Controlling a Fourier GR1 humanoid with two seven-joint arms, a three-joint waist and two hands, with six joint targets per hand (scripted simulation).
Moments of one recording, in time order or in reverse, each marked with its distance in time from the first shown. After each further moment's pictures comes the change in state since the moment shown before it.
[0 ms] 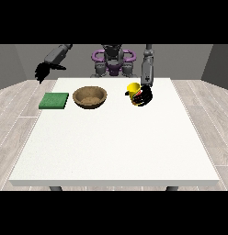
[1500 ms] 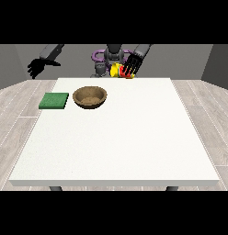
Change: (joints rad) left arm -0.161 -0.108 -0.492 -0.082 -0.760 0.137 0.820; right arm 0.079 -0.136 -0.114 0.487 0.035 0.048 -0.133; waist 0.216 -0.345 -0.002
